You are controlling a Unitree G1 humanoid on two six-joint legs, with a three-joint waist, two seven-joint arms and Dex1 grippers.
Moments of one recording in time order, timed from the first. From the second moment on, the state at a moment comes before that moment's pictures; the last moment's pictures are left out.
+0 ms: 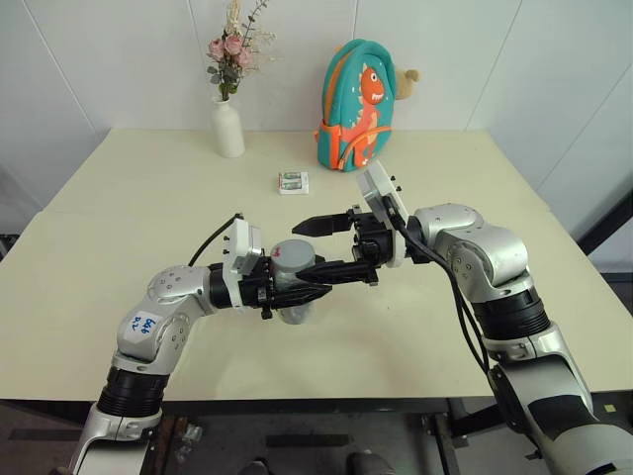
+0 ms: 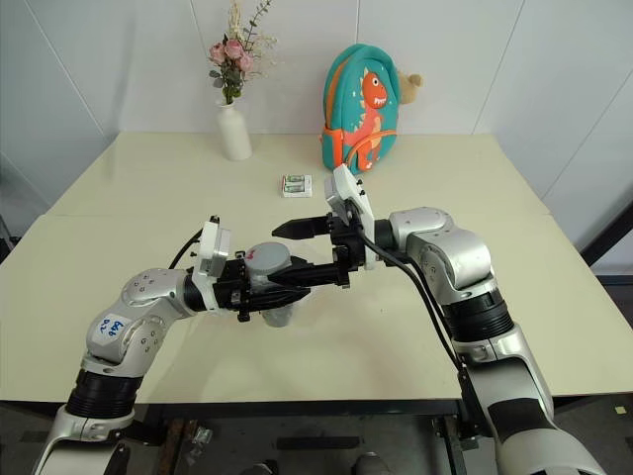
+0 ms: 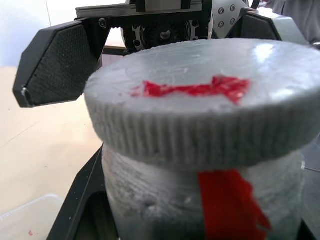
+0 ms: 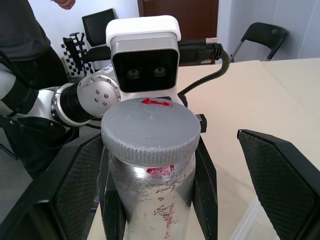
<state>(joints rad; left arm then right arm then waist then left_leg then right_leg) -0.55 0.49 0.00 -0.16 -0.56 0.44 -1.02 -1.00 -0.43 0.17 0.08 0.56 0.65 1.26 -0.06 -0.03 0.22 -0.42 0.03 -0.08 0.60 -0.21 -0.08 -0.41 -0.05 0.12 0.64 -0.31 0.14</state>
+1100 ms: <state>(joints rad) -0.54 0.51 0.00 -0.18 -0.56 0.44 -1.02 -1.04 -0.38 0.16 0.07 0.62 0.77 1.24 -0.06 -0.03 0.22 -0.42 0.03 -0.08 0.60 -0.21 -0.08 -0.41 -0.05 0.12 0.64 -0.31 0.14</state>
